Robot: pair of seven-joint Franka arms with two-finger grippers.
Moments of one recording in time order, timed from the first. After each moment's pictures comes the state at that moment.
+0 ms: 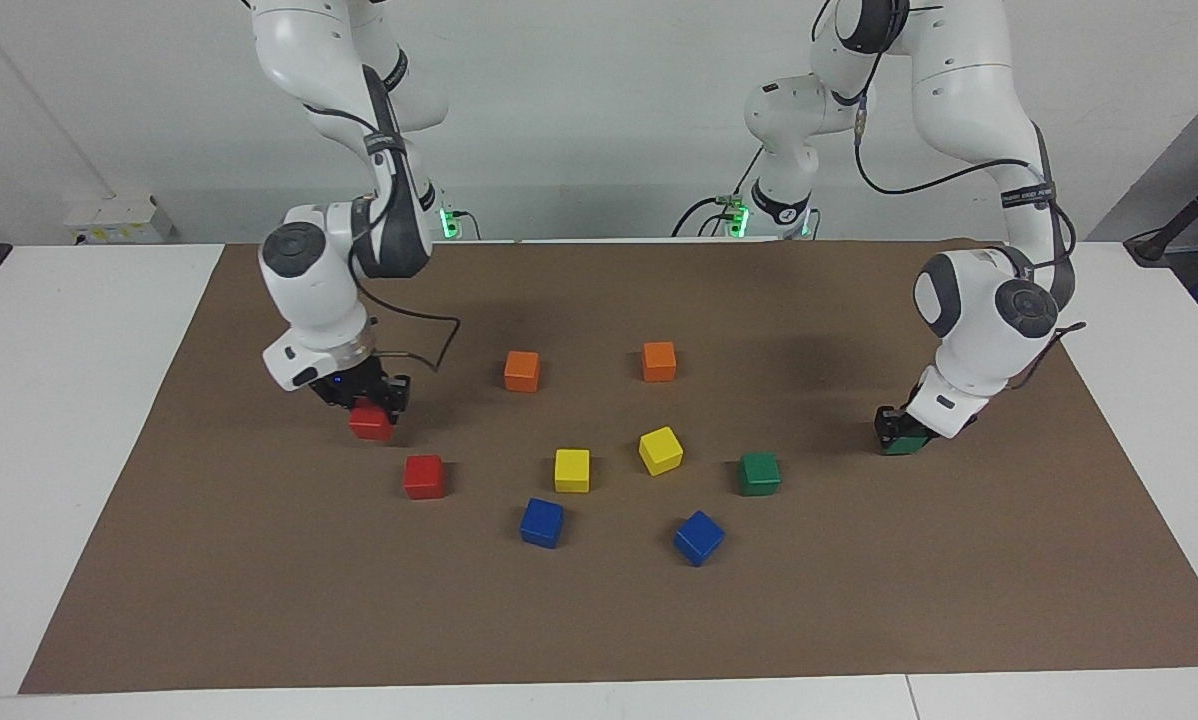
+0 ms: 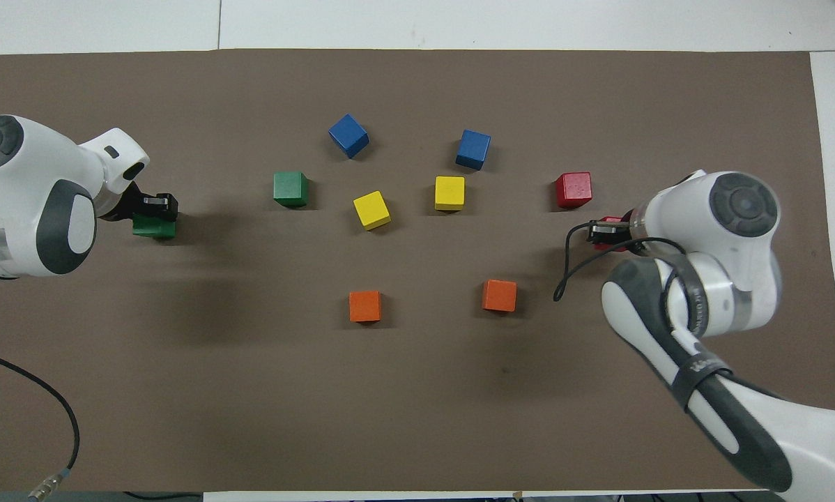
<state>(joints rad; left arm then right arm) 0.15 0.36 -0.13 -1.90 0.09 2.24 0.01 0.06 0.15 -0.13 -2.07 0.00 2.30 0.05</state>
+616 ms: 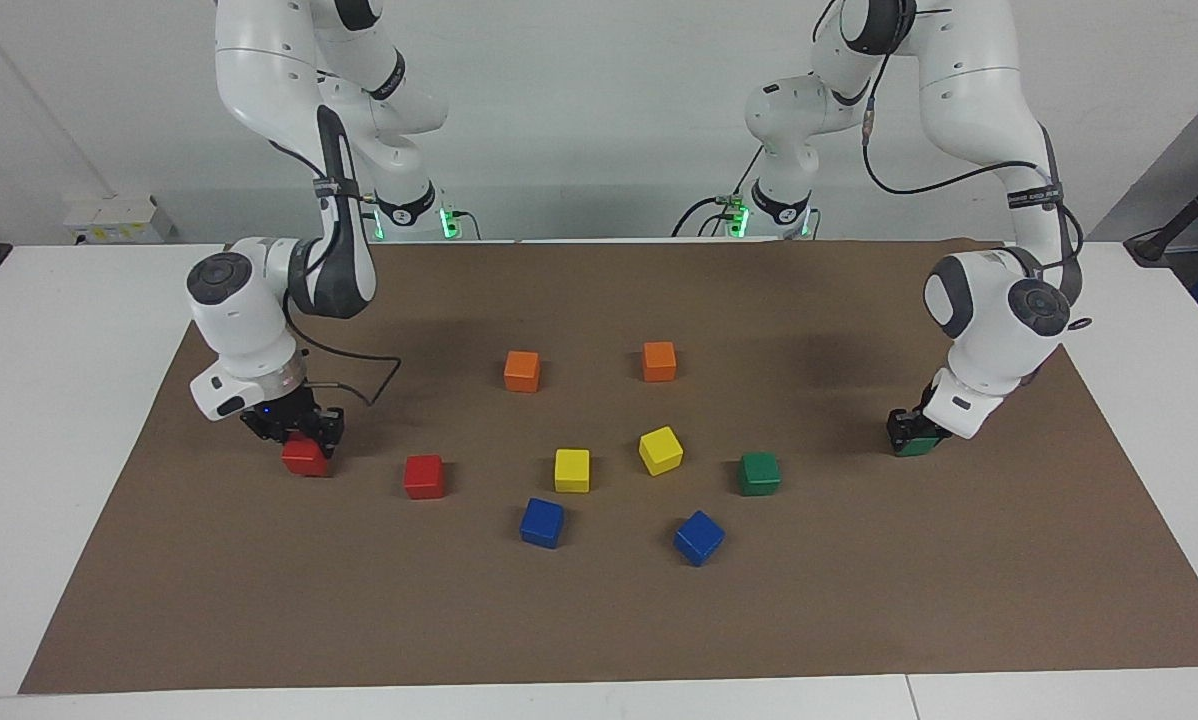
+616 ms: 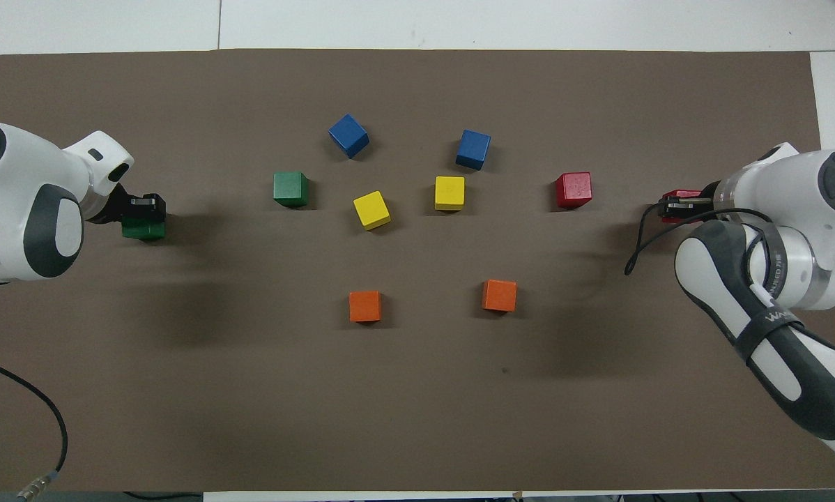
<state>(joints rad) 0.16 0.36 -0.13 -1.90 0.09 2.31 -0.02 0.03 0.30 -0.12 -2.08 0.00 2.52 0.03</state>
